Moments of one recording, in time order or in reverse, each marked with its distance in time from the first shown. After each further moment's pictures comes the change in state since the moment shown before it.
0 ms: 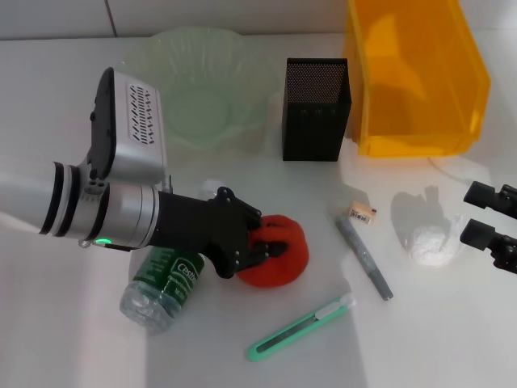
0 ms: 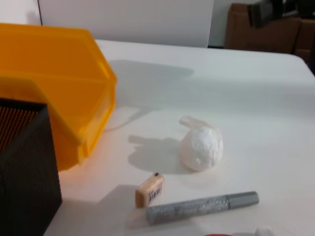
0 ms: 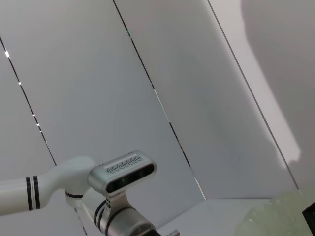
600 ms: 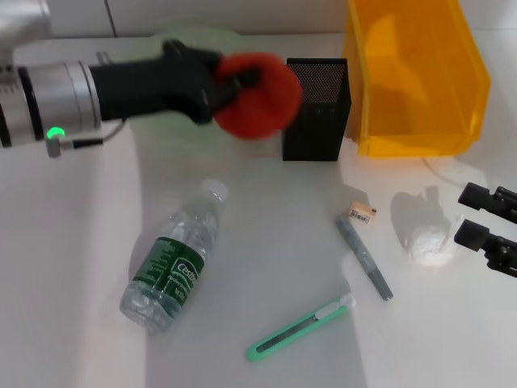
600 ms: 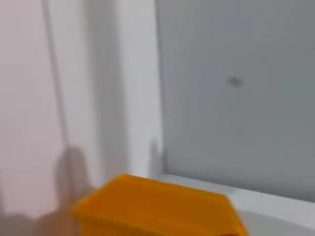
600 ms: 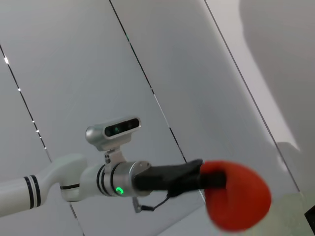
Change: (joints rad) left arm -0.013 0.002 -0.301 0.033 -0.242 -0.010 0.002; right arm -0.004 0.014 0.003 0.021 0.005 0.003 -0.011
